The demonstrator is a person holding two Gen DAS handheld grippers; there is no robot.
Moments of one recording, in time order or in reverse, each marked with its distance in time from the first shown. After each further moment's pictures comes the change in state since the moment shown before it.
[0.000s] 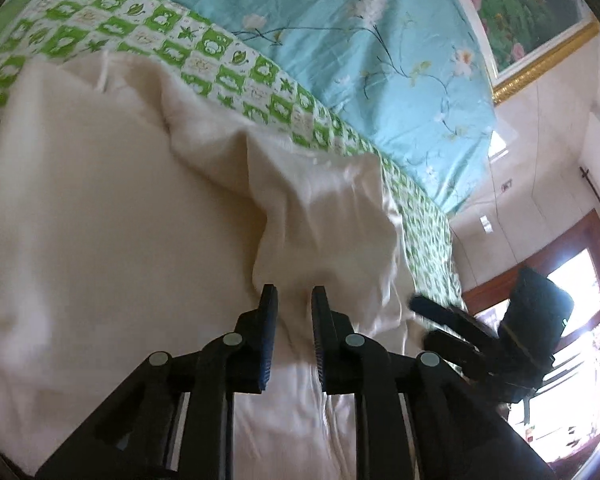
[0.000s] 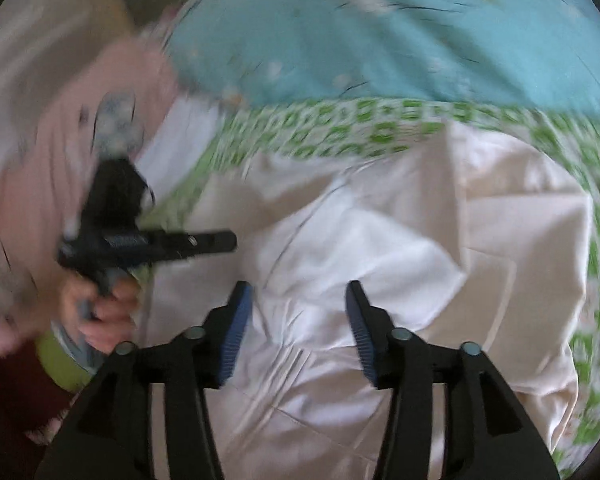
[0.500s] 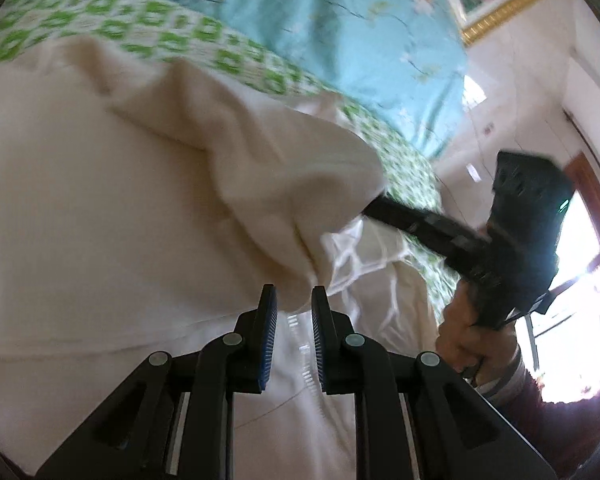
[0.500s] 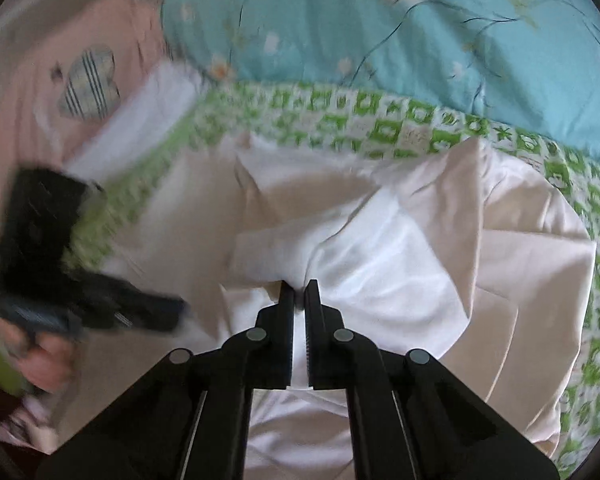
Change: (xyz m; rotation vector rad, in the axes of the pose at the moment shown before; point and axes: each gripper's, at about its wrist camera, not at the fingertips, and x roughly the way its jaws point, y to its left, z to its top) left arm 0.025 -0.035 -0.025 0.164 0.141 -0.054; right arm 0.023 -0.007 0.024 -0.033 0.017 -0.077
